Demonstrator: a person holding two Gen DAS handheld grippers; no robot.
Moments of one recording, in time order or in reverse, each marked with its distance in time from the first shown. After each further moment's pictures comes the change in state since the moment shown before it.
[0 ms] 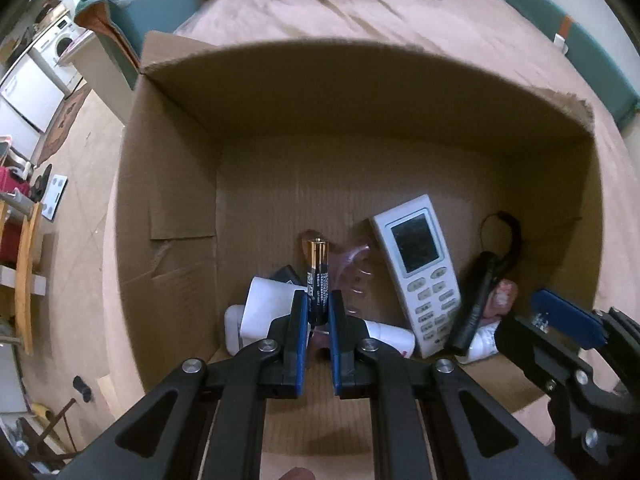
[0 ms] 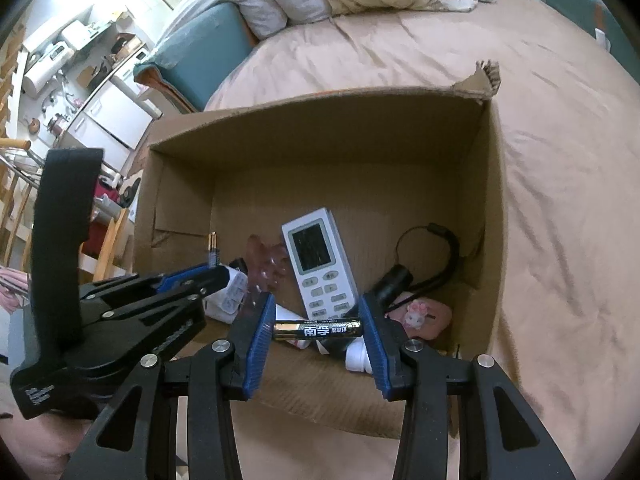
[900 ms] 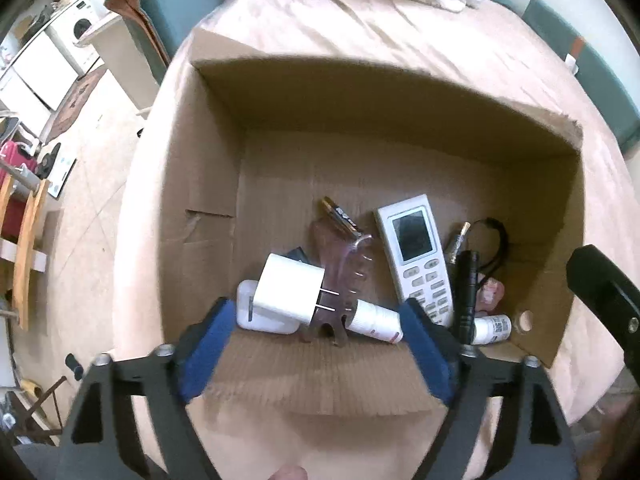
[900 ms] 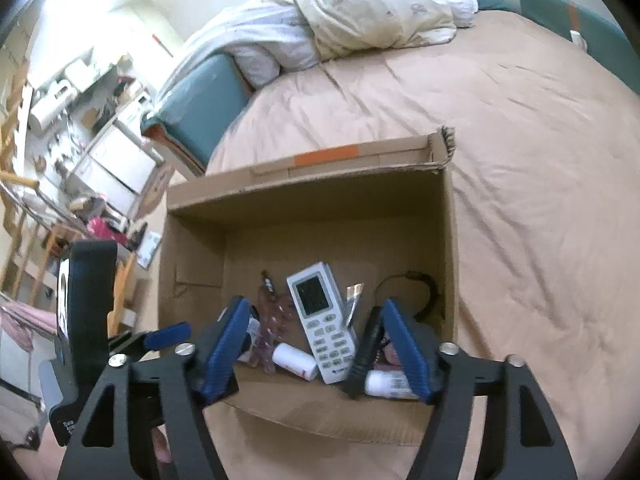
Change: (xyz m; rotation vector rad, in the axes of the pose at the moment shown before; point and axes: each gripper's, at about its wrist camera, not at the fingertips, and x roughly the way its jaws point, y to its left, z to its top) left arm -0.031 0.025 -0.012 -0.093 -0.011 -0.008; right arm -0.045 -0.013 0.010 0.076 -0.167 0.036
